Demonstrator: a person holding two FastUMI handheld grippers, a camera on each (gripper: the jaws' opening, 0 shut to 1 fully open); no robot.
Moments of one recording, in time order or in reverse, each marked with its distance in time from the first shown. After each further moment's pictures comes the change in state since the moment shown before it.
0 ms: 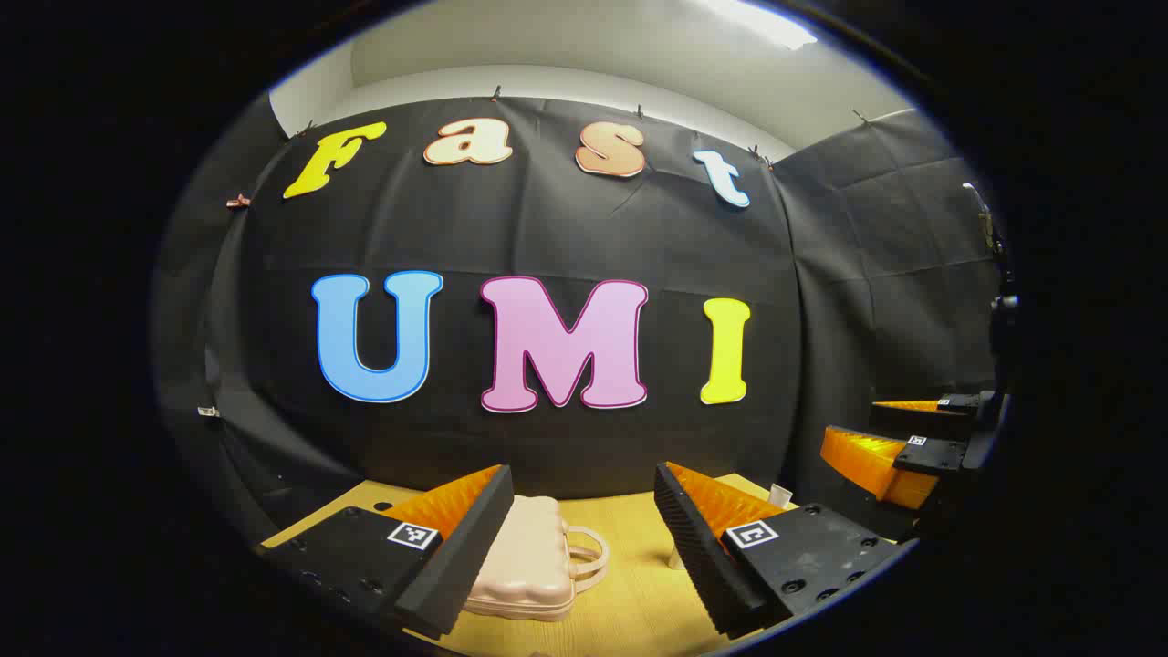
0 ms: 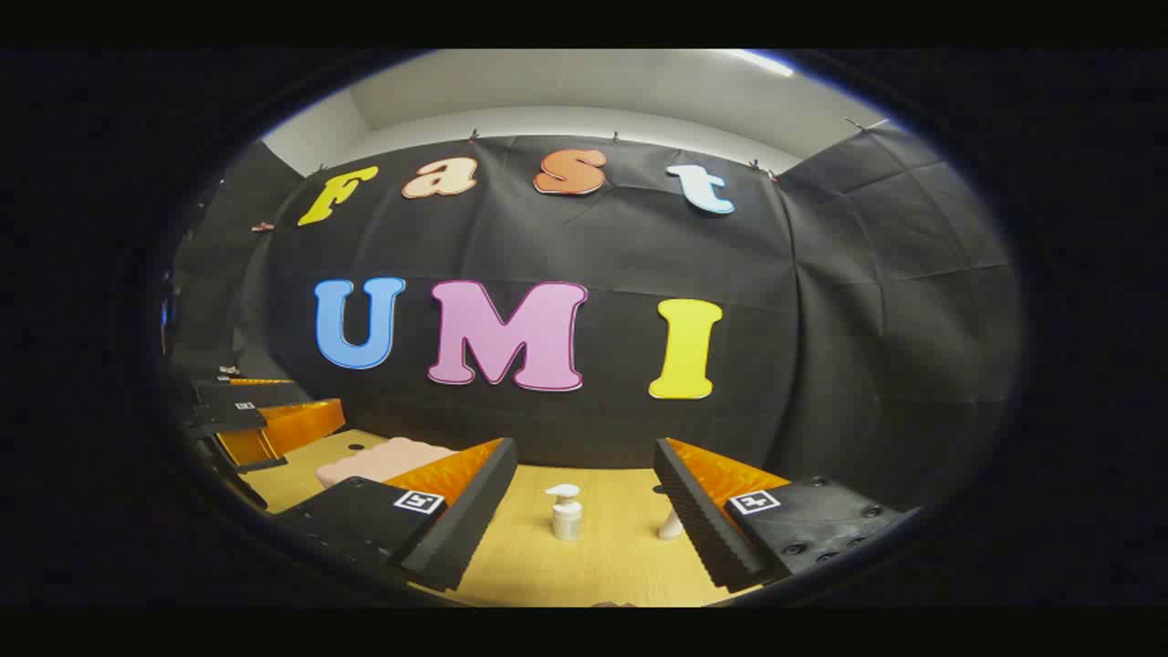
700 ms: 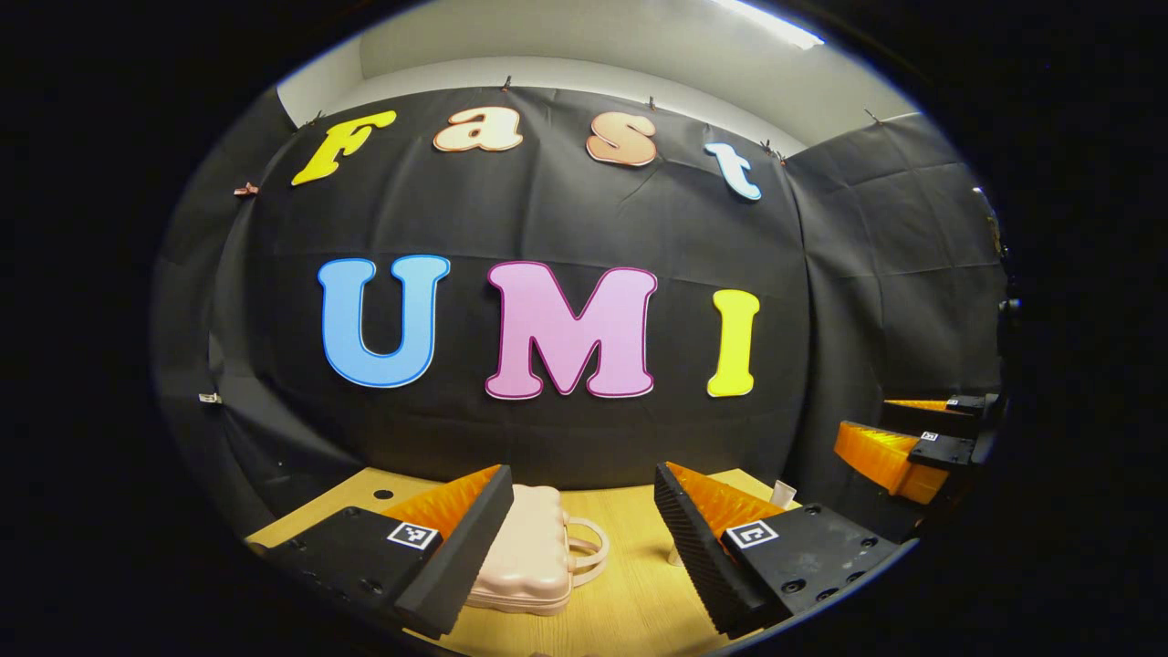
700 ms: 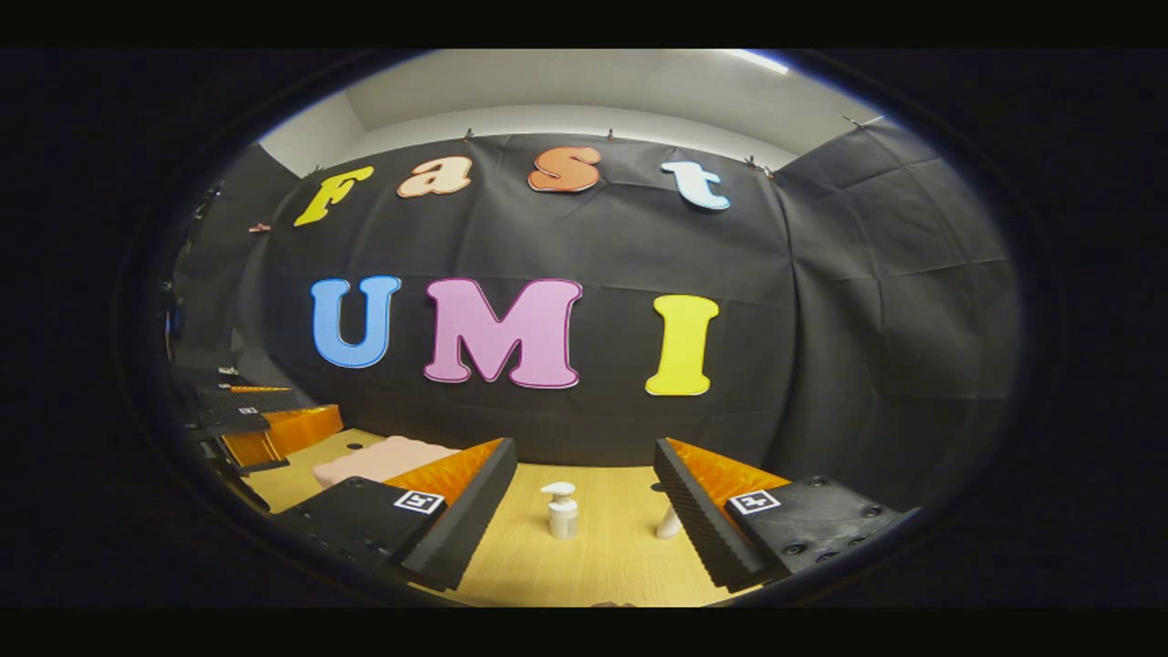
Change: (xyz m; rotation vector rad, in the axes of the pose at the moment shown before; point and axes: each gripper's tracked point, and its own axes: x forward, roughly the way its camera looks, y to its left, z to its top) left arm 0.007 0.004 -0.011 -0.022 0.032 0.026; right arm 0.001 -0.008 -0.004 0.005 0.006 -0.001
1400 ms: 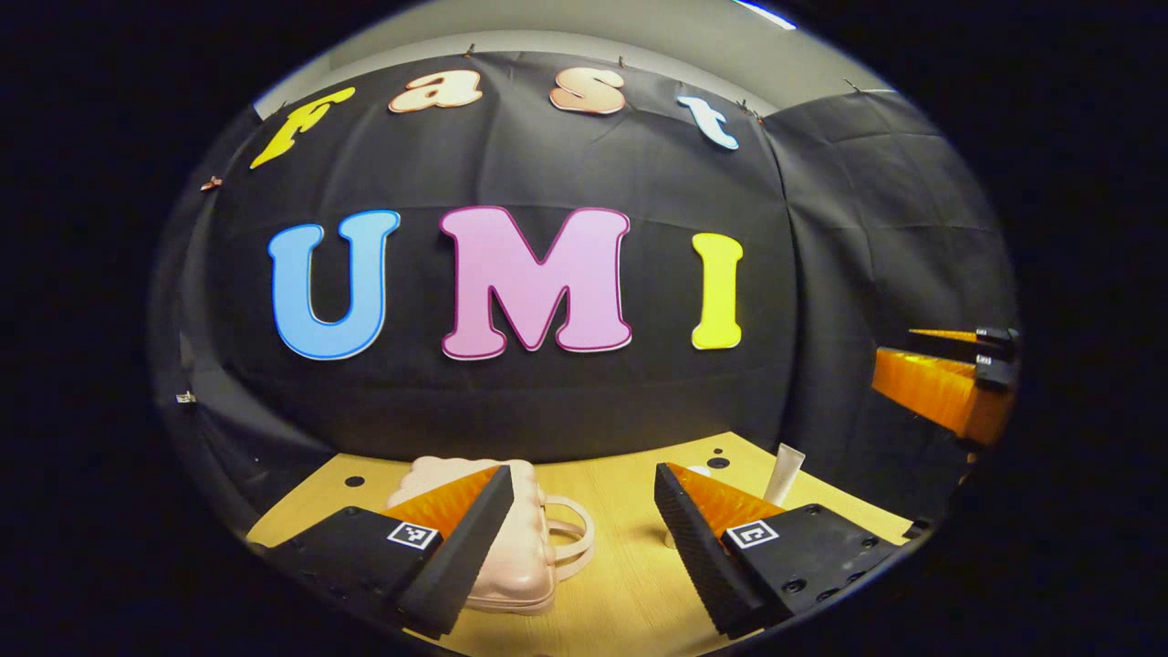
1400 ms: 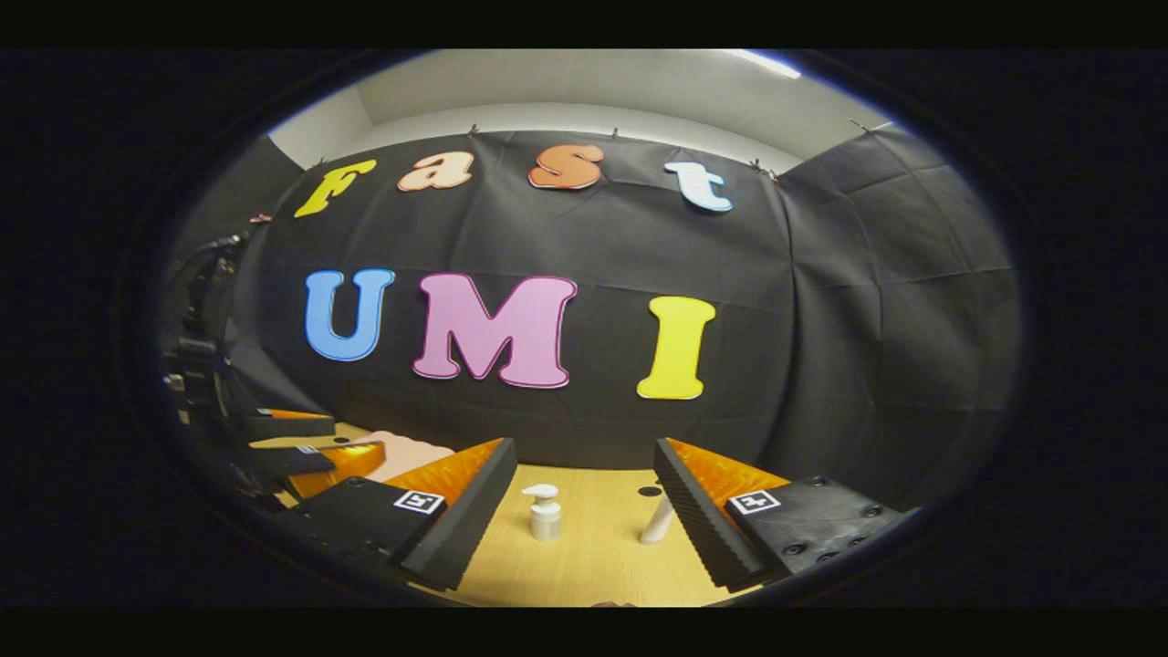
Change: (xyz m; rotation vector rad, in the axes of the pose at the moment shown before) left arm 0.078 -0.038 -0.080 0.062 0.150 -0.097; right arm 0.017 -0.017 -0.006 -0.044 0.003 -0.008
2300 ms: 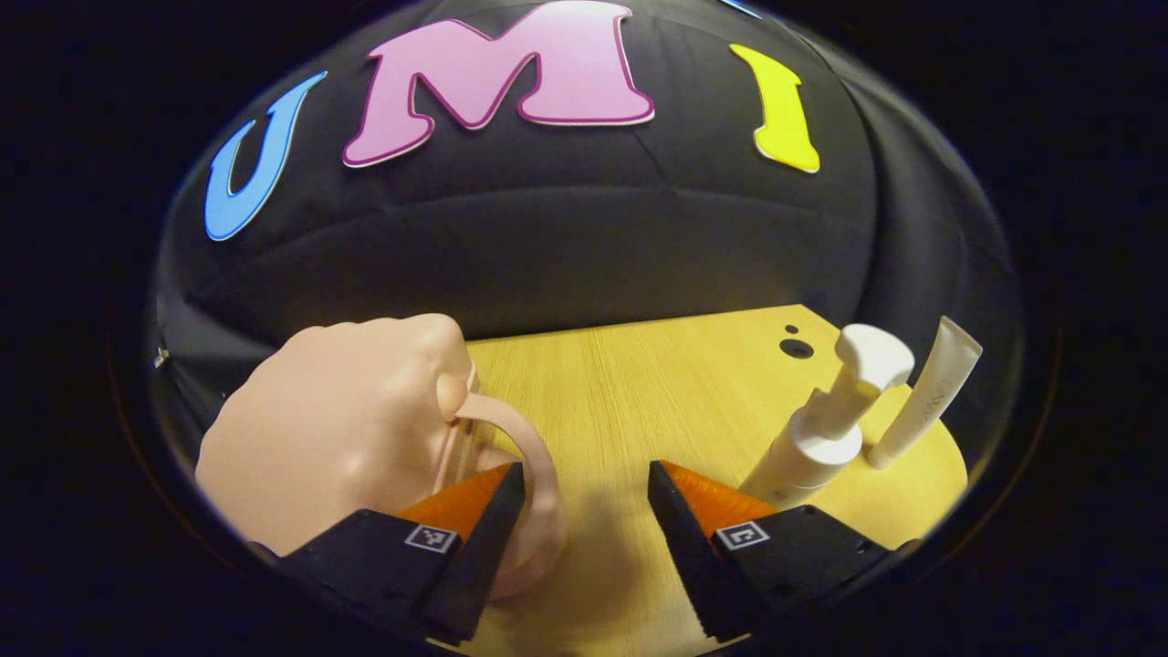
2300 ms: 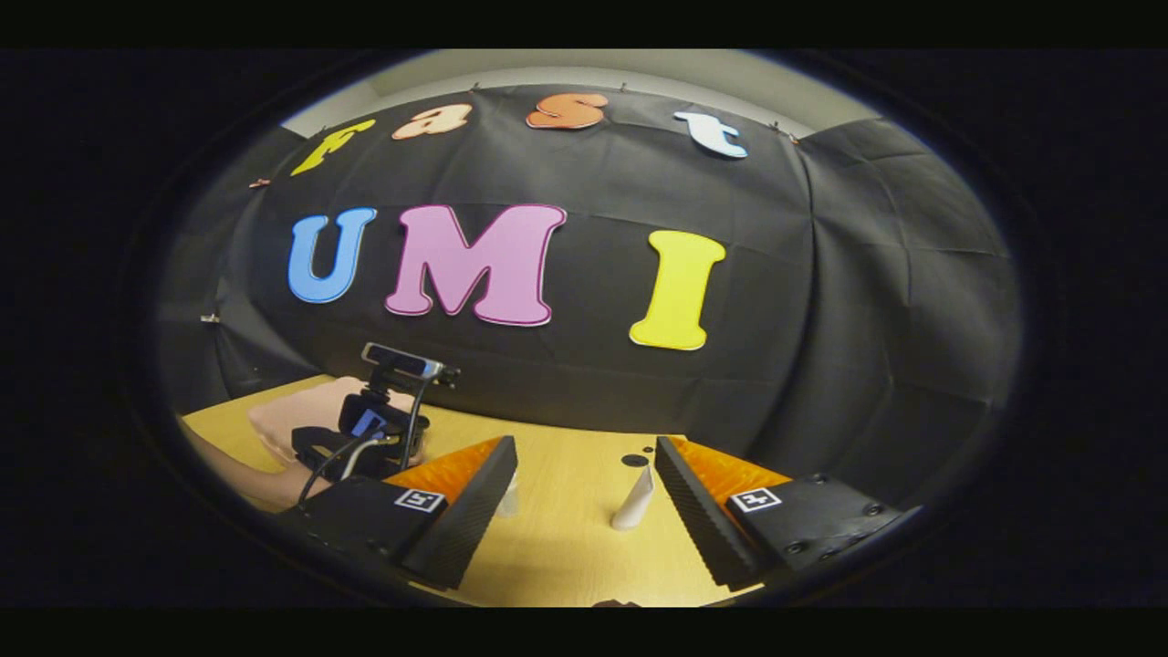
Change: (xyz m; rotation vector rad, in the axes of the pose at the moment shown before) left arm 0.196 -0.014 -0.194 0.007 0.443 0.138; right arm 0.064 -0.048 -0.085 -0.036 0.176 0.012
